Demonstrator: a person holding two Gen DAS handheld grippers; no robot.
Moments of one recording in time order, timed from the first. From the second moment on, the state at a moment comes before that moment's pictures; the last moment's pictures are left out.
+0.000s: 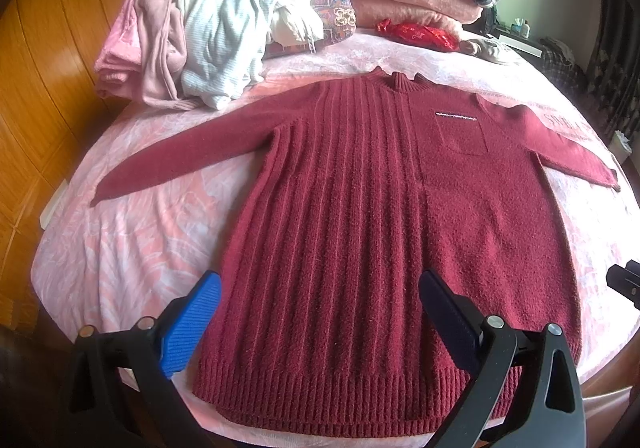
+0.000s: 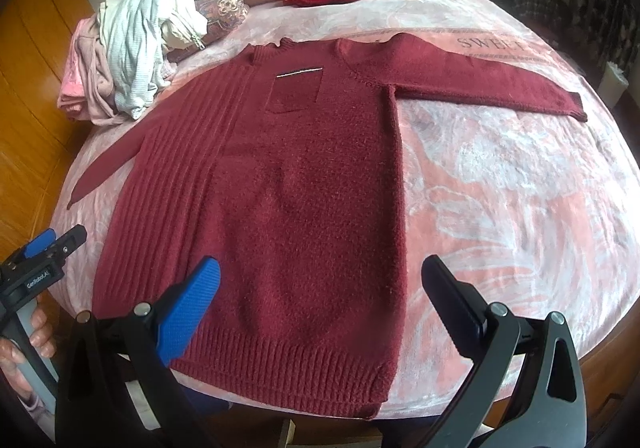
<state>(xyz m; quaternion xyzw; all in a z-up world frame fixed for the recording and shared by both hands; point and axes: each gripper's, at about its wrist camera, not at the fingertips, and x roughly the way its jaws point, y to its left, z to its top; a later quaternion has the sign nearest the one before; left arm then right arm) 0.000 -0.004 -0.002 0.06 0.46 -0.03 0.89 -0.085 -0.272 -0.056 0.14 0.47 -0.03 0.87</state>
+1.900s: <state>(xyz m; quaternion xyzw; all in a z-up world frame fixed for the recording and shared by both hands) -0.001 -0.002 -0.001 0.06 0.46 -0.03 0.89 -0.086 -0.273 -0.059 0.14 0.48 -0.03 0.87</state>
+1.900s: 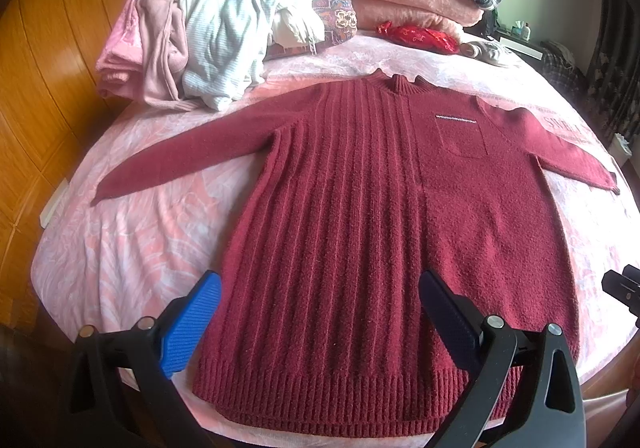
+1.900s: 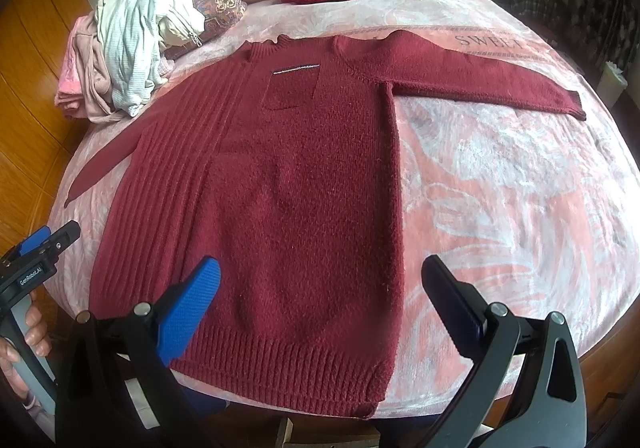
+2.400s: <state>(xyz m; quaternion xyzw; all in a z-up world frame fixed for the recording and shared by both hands) 0.075 -0.072 -0.007 0.08 0.48 -0.05 0.87 -0.027 -0.369 -0.019 0.15 0.46 -0.09 0.87</state>
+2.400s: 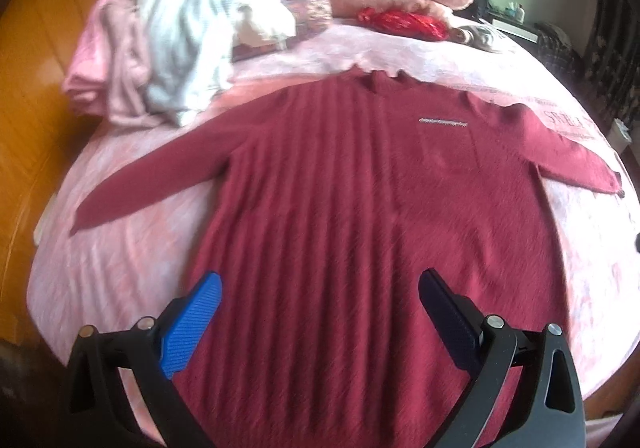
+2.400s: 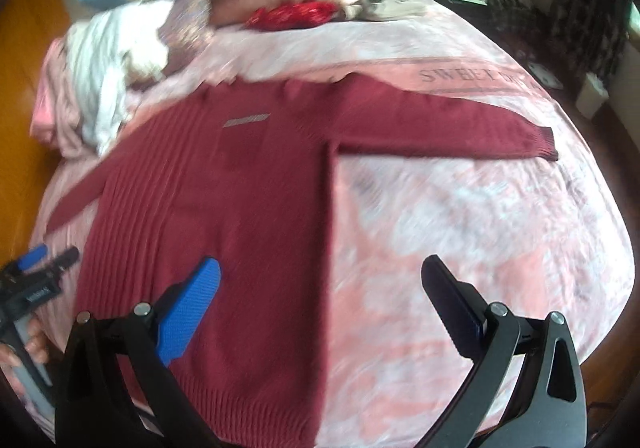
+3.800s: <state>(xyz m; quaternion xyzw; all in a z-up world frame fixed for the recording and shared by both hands) 0.245 -0.375 -0.098 0.06 0.51 -0.12 0.85 0.078 -0.760 -0.165 0.28 0.55 -0.16 0.77</state>
